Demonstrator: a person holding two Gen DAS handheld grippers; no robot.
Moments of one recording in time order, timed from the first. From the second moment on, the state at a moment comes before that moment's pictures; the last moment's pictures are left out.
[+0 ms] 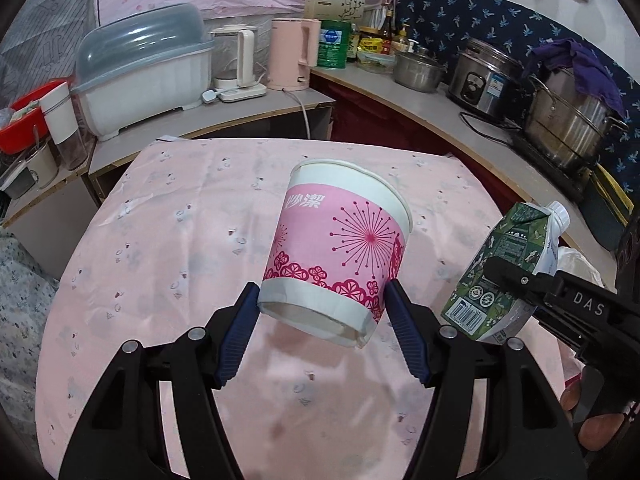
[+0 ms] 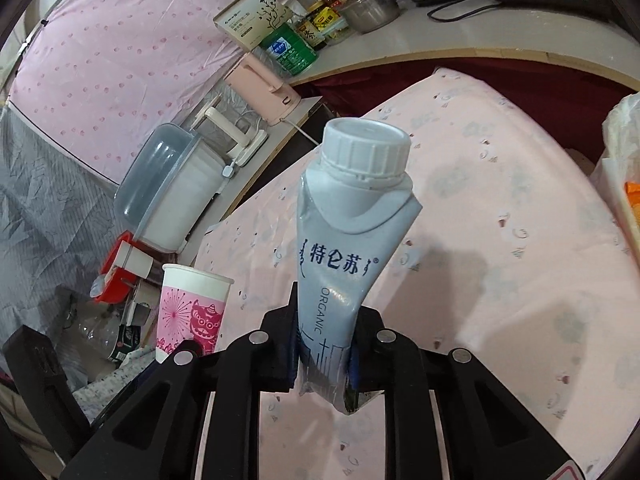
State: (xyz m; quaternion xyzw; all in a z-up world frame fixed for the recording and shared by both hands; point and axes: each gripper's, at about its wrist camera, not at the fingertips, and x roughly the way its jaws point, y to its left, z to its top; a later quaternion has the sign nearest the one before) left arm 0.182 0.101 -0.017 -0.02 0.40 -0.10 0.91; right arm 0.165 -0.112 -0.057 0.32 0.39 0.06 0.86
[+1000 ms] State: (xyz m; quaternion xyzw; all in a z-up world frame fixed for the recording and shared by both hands) left arm 0.110 -0.180 -0.017 0.11 0.40 -0.31 0.86; right arm -0.014 -0.369 -0.043 0.38 0.27 -0.15 0.87
